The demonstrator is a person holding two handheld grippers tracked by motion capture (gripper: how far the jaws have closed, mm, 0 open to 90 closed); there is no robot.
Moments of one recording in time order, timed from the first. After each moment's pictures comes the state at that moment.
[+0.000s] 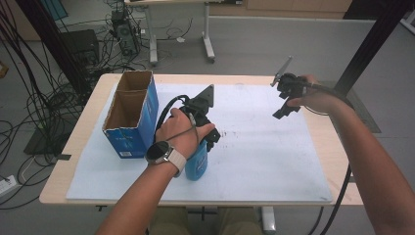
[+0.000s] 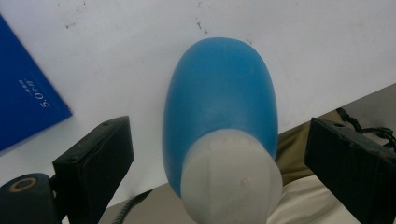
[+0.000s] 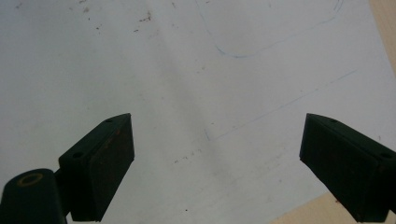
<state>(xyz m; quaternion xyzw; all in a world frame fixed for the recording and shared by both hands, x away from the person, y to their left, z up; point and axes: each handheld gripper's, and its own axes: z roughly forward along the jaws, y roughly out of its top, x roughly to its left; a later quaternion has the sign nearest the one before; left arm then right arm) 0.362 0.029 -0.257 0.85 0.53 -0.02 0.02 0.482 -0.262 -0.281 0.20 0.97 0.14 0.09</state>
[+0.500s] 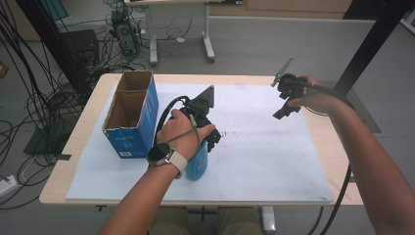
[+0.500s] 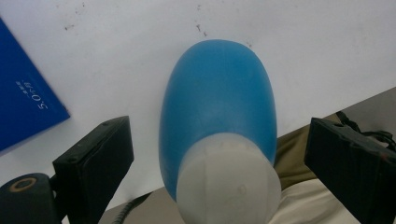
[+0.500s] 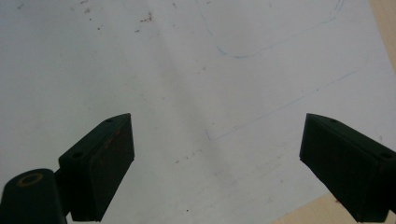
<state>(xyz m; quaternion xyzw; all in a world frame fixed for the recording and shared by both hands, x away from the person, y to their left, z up) 0.361 0.029 -0.258 0.85 0.53 -0.01 0.02 0.481 -0.262 -0.282 0.20 0.97 0.14 0.09</state>
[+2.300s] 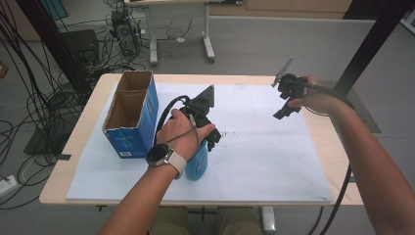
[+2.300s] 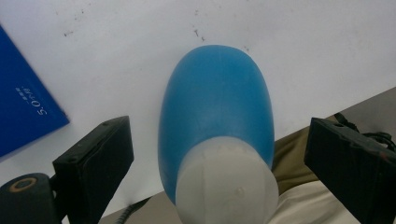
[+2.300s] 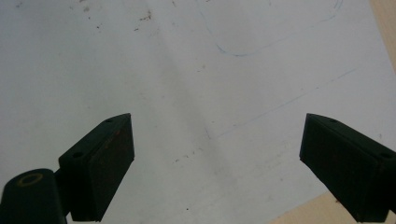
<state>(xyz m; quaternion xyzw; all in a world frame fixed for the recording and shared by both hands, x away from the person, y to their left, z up) 0.361 0.028 -0.257 0.85 0.53 -0.01 0.03 0.480 -0.263 -0.282 0.20 0.97 0.14 0.09</state>
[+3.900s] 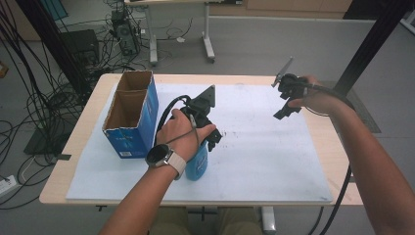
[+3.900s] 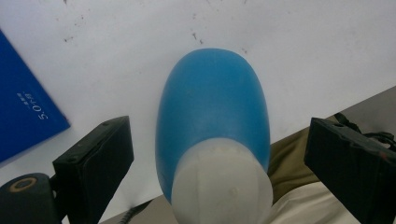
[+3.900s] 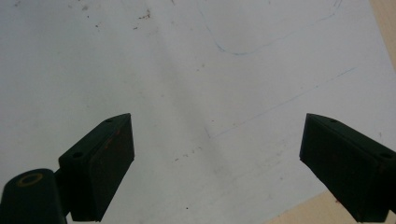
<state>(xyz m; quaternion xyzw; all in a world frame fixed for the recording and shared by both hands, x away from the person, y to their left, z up) 0.360 0.027 -0.256 0.85 0.52 -0.01 0.03 0.480 -0.264 -0.282 0.21 0.97 0.14 0.09</state>
